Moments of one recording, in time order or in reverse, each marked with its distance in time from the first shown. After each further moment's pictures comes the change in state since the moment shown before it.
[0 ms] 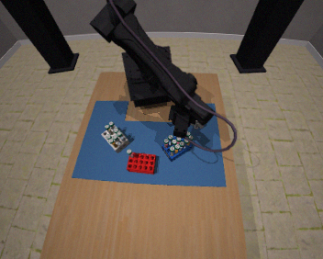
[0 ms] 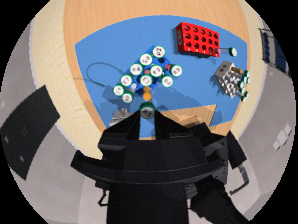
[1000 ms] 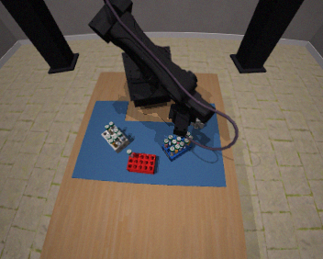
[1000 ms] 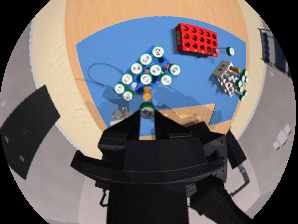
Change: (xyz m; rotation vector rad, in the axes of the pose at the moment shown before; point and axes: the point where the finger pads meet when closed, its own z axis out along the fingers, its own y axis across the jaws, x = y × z) arm 0.001 0.000 -0.008 0.000 0.000 0.000
